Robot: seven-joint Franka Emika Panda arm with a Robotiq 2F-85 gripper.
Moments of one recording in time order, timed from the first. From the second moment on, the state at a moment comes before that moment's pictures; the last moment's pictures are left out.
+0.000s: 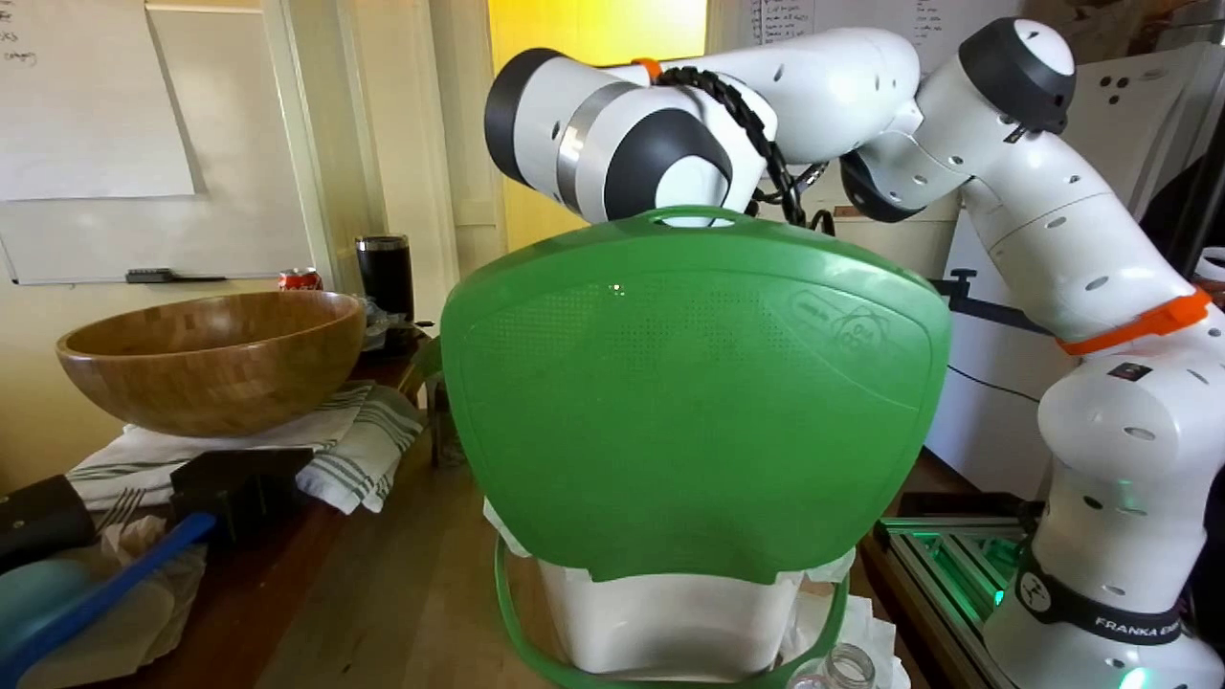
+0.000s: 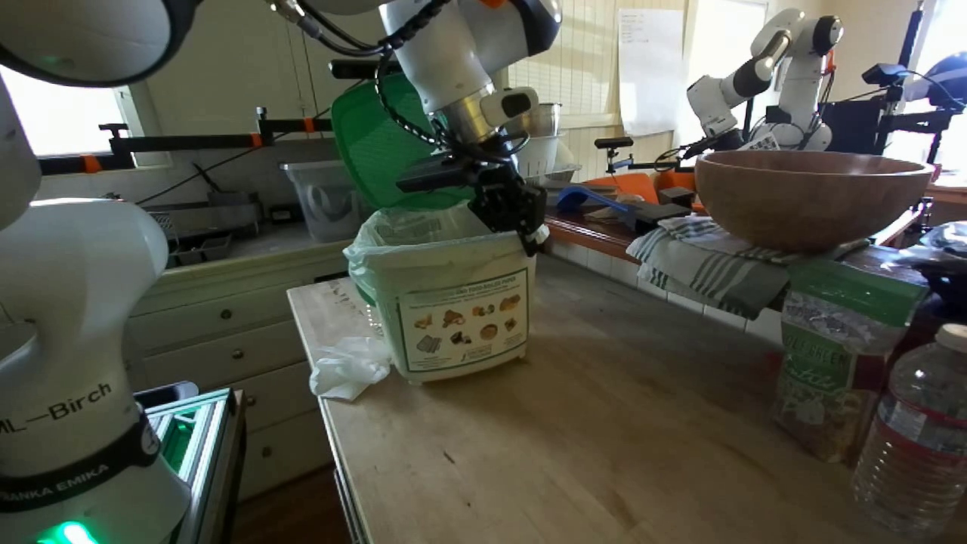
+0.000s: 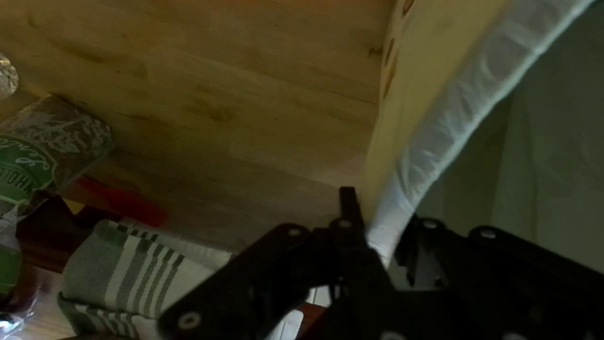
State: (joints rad) arm 1.98 -0.75 -1.50 -1.93 2.03 4.22 -2.71
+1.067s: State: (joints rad) arm 1.96 -0.75 -1.52 -1.97 2.05 4.22 -2.71
